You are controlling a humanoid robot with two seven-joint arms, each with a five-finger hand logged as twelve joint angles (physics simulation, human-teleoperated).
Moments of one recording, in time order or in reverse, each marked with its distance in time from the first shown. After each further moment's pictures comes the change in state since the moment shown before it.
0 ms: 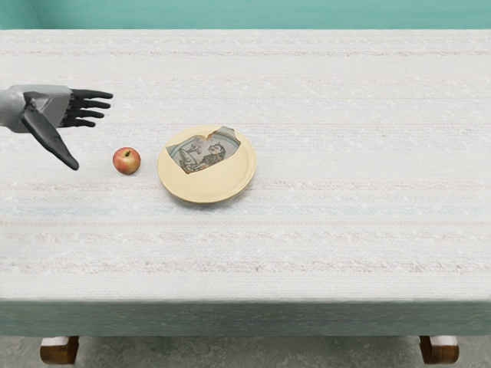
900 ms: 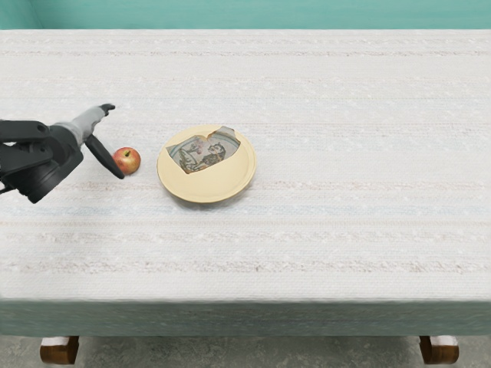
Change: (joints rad) left arm -0.130 -0.409 0.577 -0.072 -0.048 1.045 0.046; right arm 0.003 0.000 0.003 -0.001 0.000 -0.004 0.000
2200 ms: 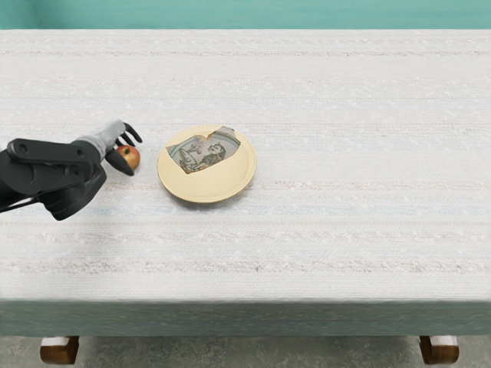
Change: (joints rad) left arm -0.008 -0.144 0.154 0.027 0.023 0.084 -0.002; right arm 0.000 0.000 0.000 0.000 0.000 0.000 0.000
